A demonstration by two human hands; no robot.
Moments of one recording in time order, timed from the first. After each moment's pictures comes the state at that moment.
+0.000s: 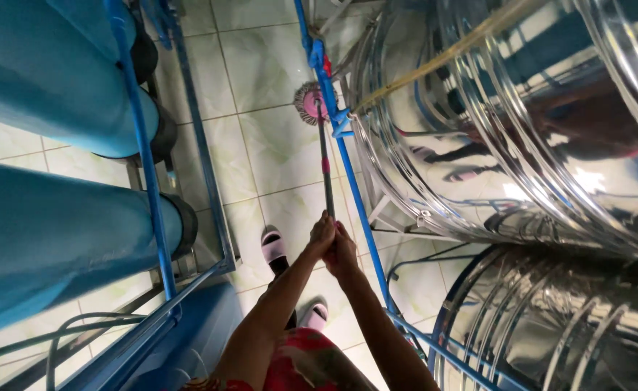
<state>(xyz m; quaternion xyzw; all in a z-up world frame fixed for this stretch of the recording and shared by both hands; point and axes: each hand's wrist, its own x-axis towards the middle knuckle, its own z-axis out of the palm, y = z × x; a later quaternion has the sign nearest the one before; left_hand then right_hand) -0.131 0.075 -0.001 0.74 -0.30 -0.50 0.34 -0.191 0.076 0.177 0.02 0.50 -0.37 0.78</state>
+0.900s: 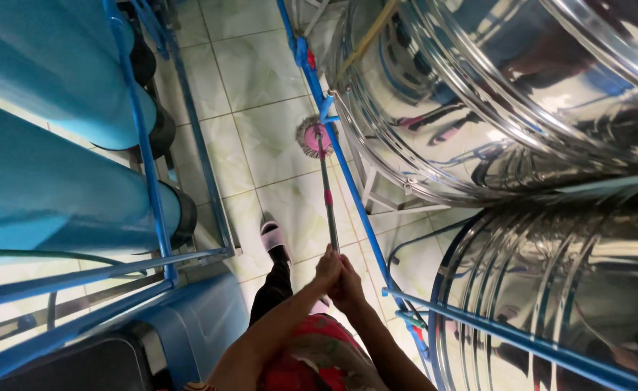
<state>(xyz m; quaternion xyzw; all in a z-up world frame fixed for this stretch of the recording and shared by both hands) -0.267 0.256 0.040 0.76 -0.29 -0.52 0.26 -0.356 0.279 0.144 -0.07 0.32 -0.36 0.87</state>
